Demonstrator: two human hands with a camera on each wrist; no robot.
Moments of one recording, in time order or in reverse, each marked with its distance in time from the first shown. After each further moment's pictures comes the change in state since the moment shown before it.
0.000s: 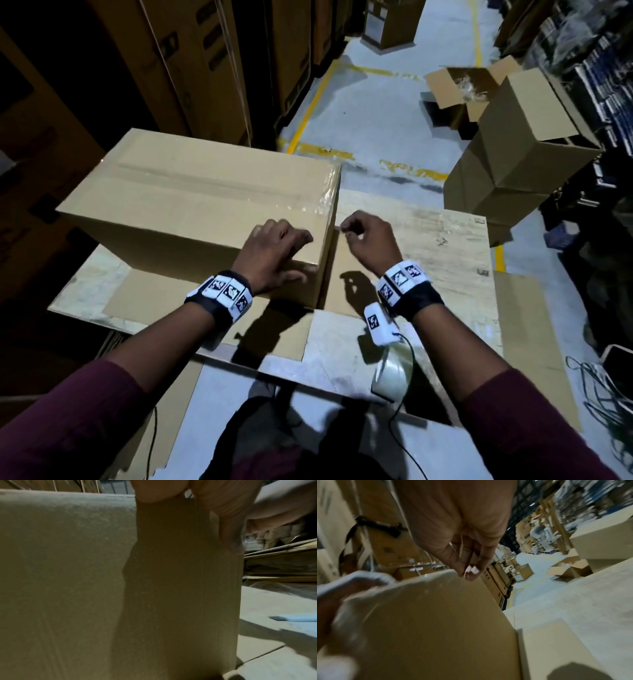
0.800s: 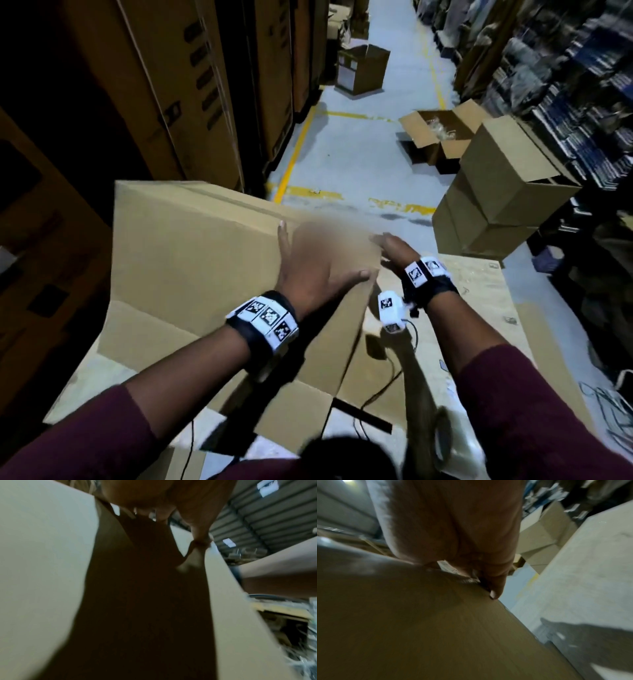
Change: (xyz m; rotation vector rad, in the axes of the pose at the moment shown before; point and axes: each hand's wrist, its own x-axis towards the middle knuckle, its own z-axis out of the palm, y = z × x) left_hand 0.087 -0.049 -0.061 -0.186 0.216 -0.096; right_hand 0.161 0.002 0.024 0.301 -0.094 0.642
